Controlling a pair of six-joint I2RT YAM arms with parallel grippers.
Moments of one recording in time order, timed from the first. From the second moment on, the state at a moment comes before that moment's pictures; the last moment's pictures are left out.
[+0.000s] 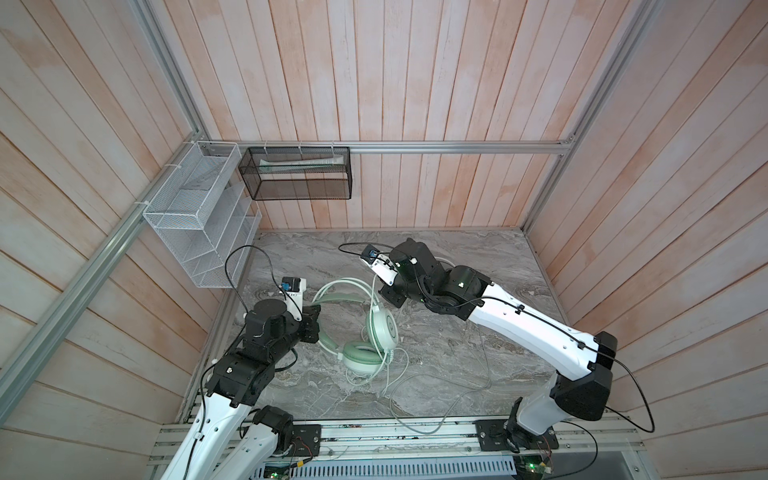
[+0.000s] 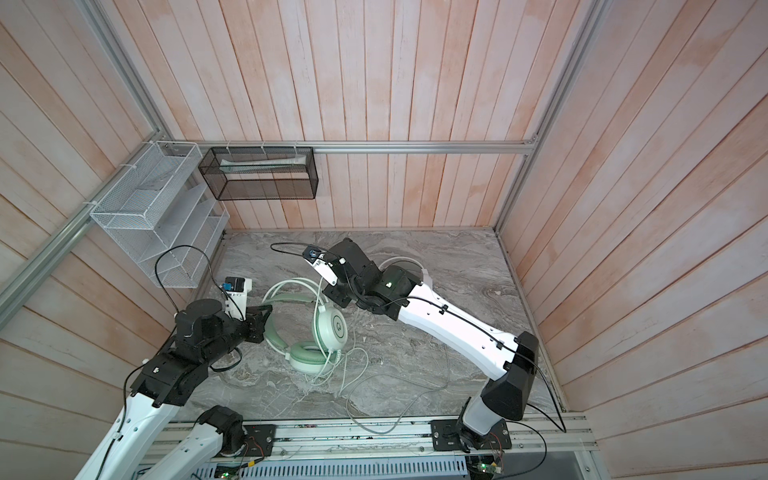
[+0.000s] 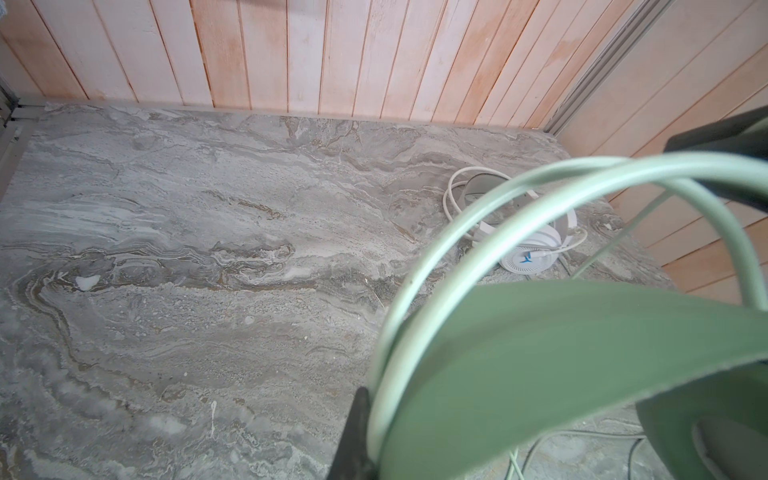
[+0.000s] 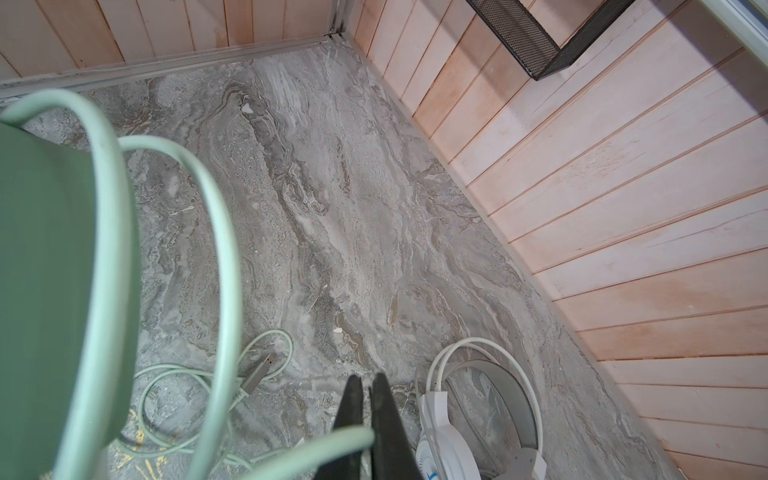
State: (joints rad) left arm -0.35 0.67 0.81 -0.63 0.08 -0.25; right arm 1.00 1.59 1.67 -0.73 0.24 -0.21
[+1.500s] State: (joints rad) left arm -0.35 0.76 1.10 -0.62 0.25 -0.76; right arm 0.80 1.06 0.66 0.18 -0.16 0.11
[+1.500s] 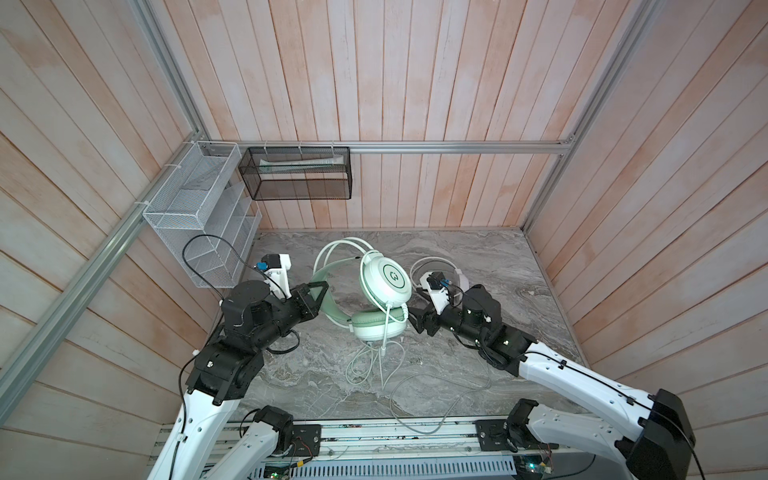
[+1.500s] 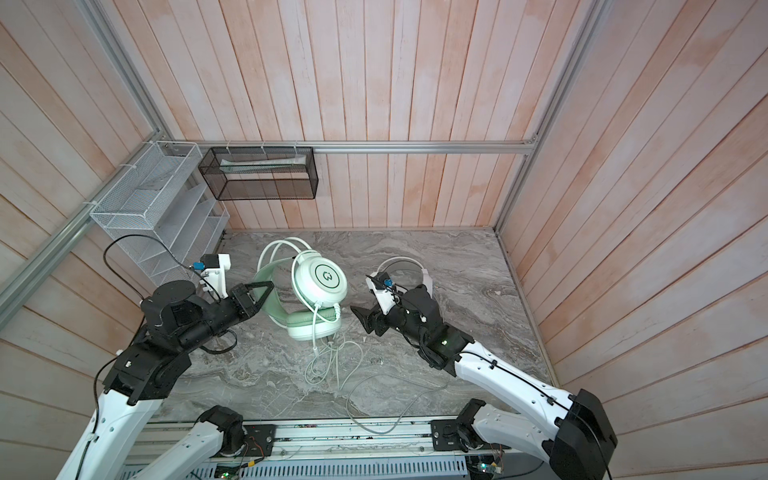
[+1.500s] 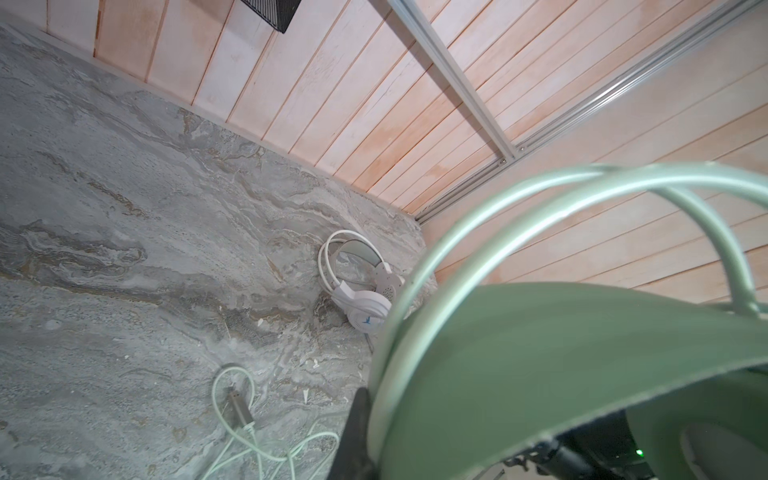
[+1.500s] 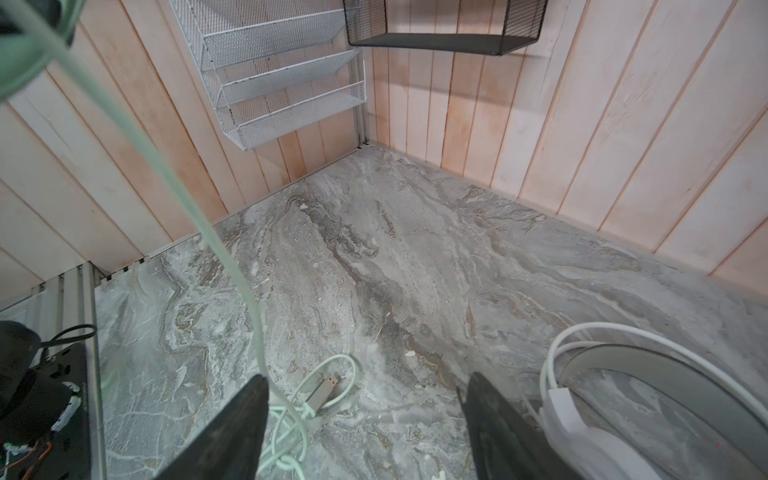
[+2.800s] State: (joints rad) left arm -0.34 1.01 1.73 -0.78 0.14 -0.87; right arm 0.93 1.58 0.49 0.86 -0.20 0.31
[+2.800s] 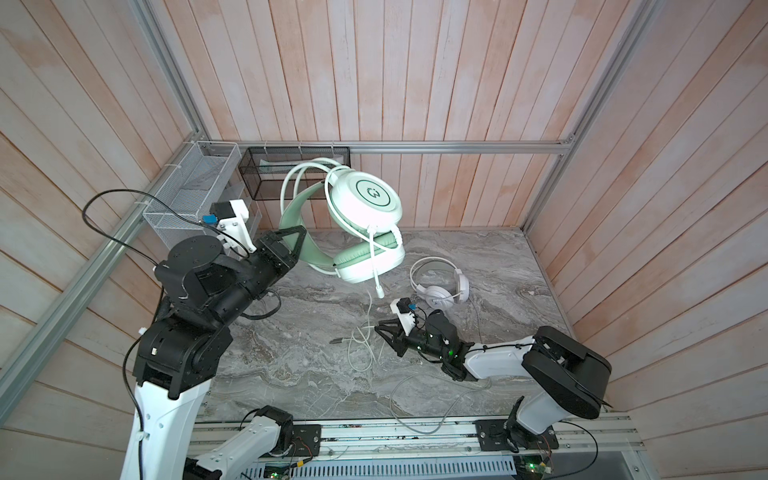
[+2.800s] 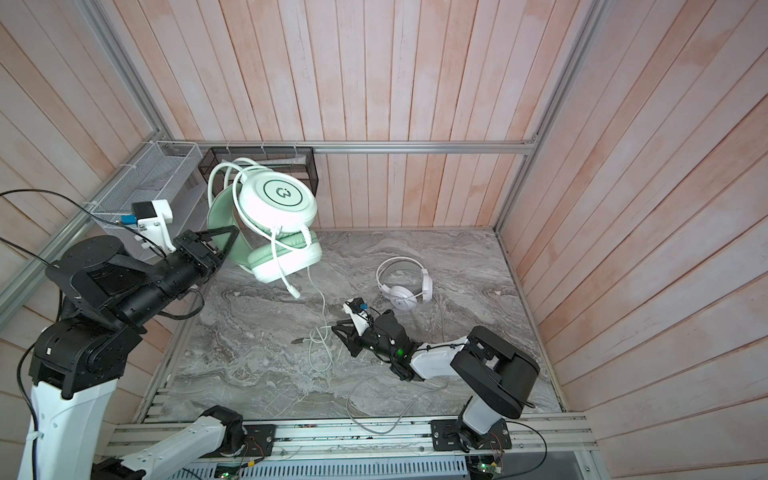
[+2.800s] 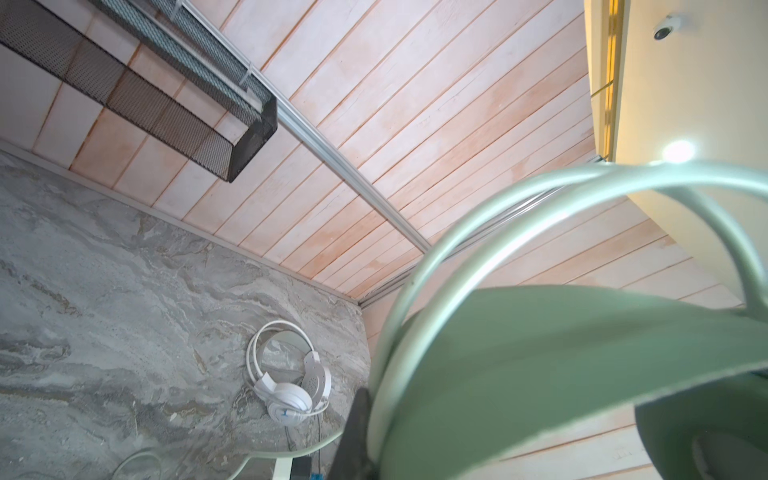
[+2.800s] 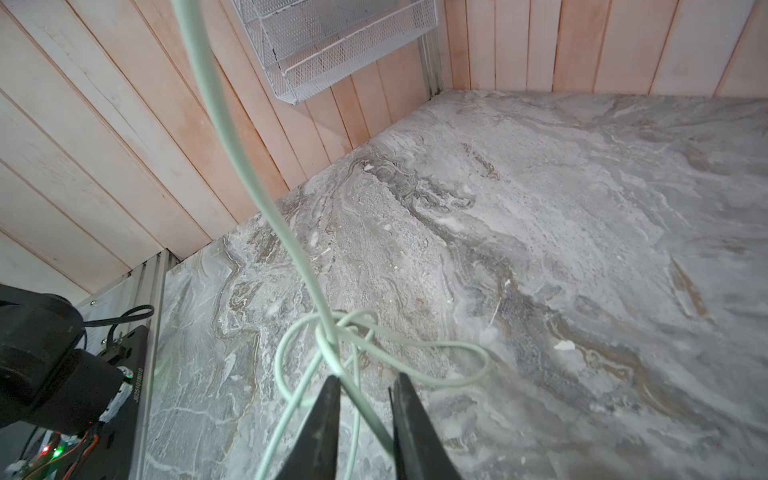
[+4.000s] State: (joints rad) left arm -0.34 1.01 1.73 -0.82 0.02 -0.88; right arm 0.96 1.63 0.70 0.87 -0.11 0.31
